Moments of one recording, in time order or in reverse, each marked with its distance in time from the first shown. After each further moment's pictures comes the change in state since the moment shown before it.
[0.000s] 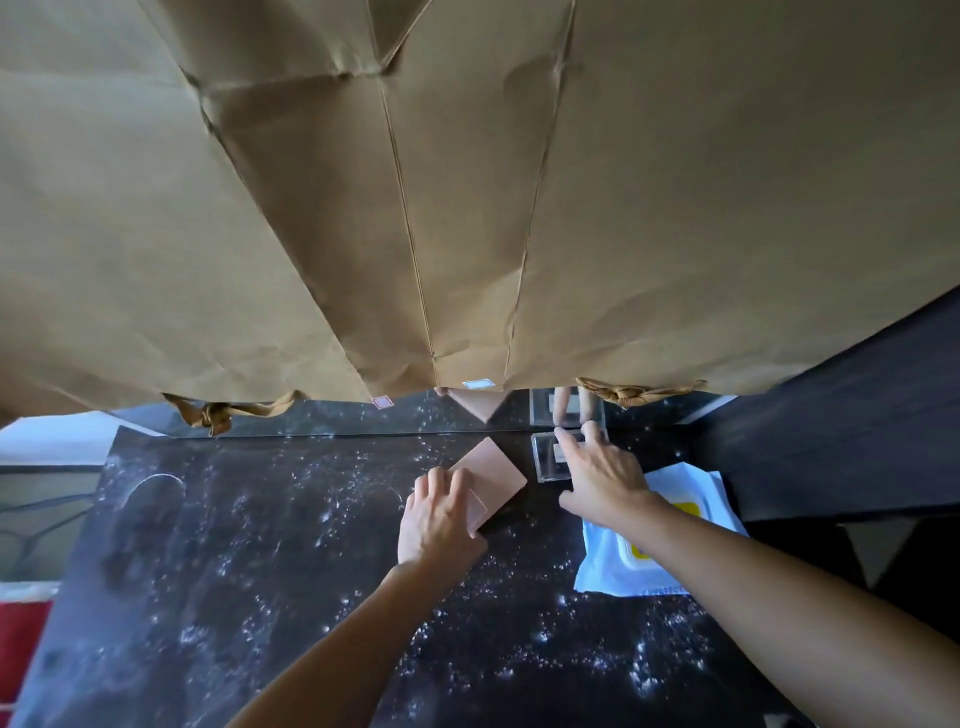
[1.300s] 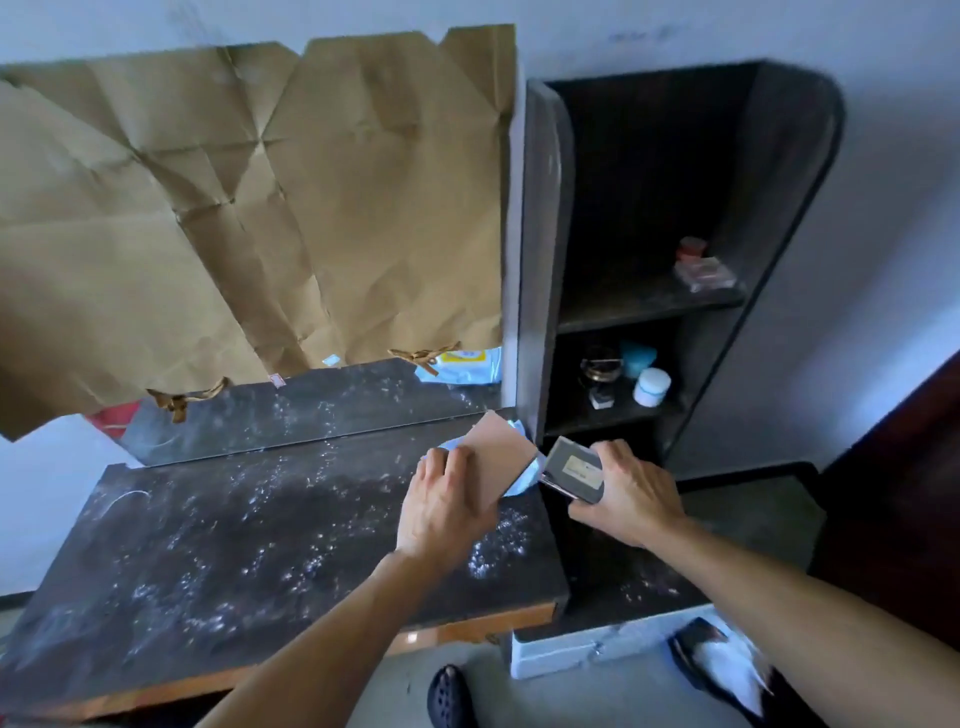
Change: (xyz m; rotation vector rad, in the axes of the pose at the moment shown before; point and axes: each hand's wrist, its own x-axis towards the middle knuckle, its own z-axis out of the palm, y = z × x) left_hand -0.200 0.221 -0.028 -0.127 0.431 0.286; right_hand -0.296 0.185 0.032 0.296 0.481 0.157
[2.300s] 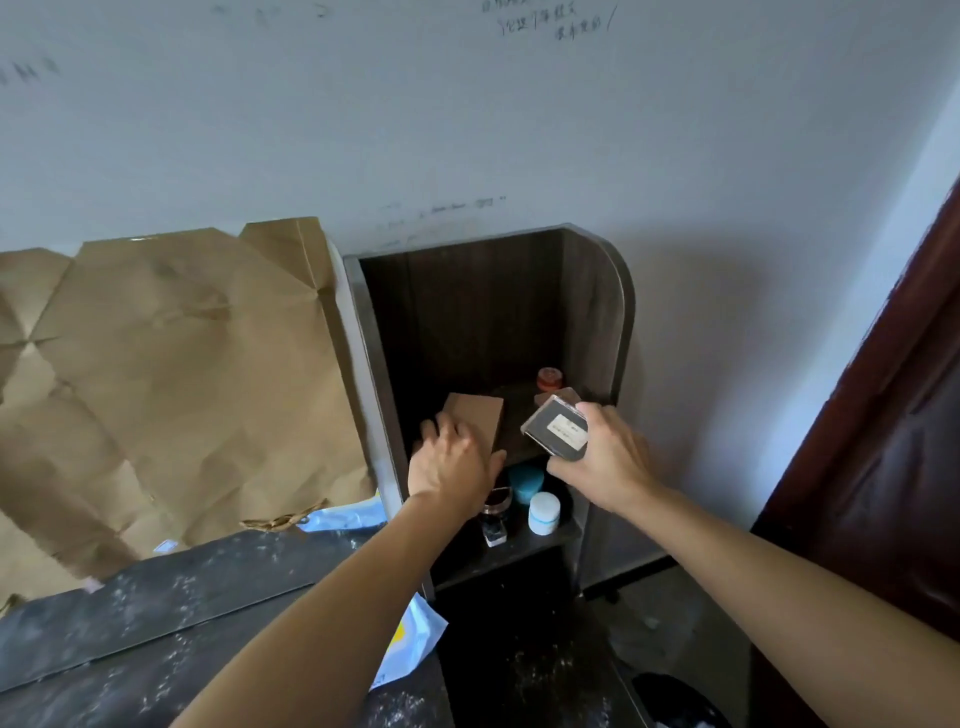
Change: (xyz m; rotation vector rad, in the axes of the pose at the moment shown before) left_hand 0.209 0.195 -0.009 0.341 0.012 0.155; right_hand 0.106 0.111 -0.160 0.201 0.350 0.161
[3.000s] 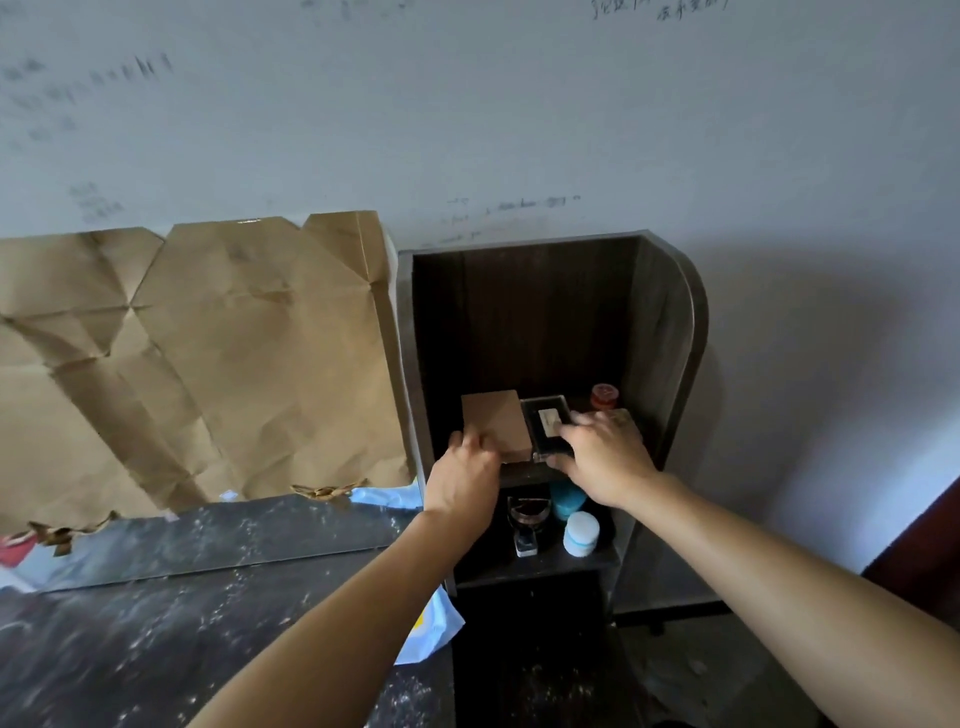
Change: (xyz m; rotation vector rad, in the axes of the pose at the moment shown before) left_hand -0.006 -0.004 -0.006 0.023 -0.035 -0.050; right_hand 0.062 -0.021 0.023 -0.240 -0.232 -0.446
